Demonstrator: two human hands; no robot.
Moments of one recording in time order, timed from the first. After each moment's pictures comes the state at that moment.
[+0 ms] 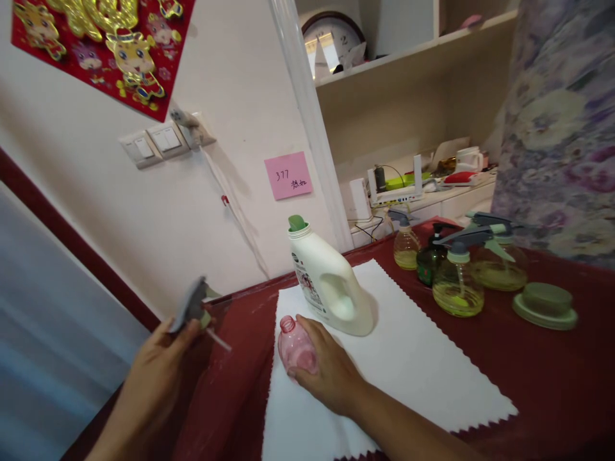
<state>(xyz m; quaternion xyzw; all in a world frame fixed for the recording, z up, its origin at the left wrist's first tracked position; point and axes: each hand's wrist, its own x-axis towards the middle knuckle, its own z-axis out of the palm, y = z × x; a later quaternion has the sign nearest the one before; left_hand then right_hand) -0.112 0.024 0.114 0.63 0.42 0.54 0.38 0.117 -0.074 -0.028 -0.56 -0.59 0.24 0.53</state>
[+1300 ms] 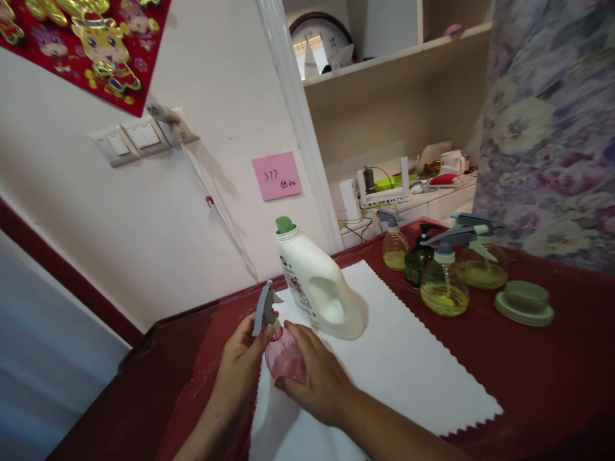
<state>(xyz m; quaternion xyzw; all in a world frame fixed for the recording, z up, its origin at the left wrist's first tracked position) -0.011 0.001 0.054 0.68 0.36 0.41 0.49 0.118 -0.073 -0.024 -0.56 -0.60 0.24 0.53</state>
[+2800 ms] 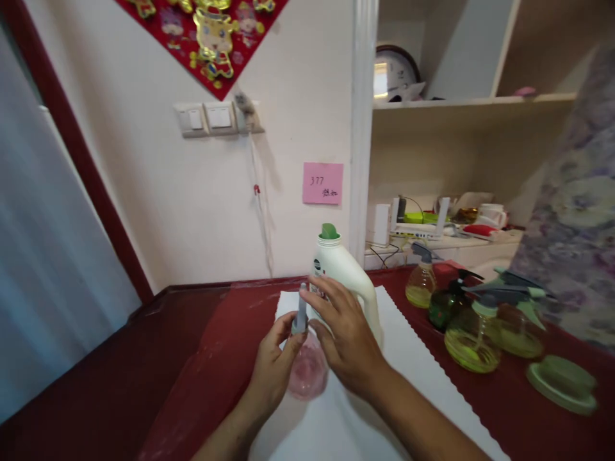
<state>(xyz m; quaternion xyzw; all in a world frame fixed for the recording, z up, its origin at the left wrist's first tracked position) -0.006 0.001 0.016 0.67 0.27 0.47 0.52 0.150 -0.070 0.051 -0.49 -0.71 -0.13 0.48</state>
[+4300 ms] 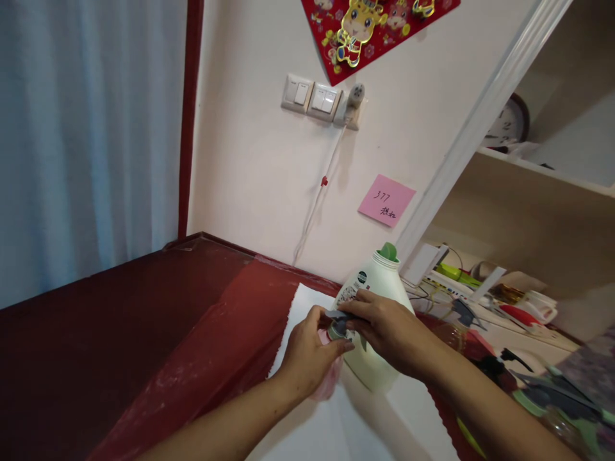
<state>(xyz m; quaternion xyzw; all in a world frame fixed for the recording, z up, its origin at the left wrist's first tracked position) 0.005 -0.013 0.016 0.61 0.30 0.51 0.53 0.149 -0.052 0.140 -0.58 -0.81 0.02 0.07</state>
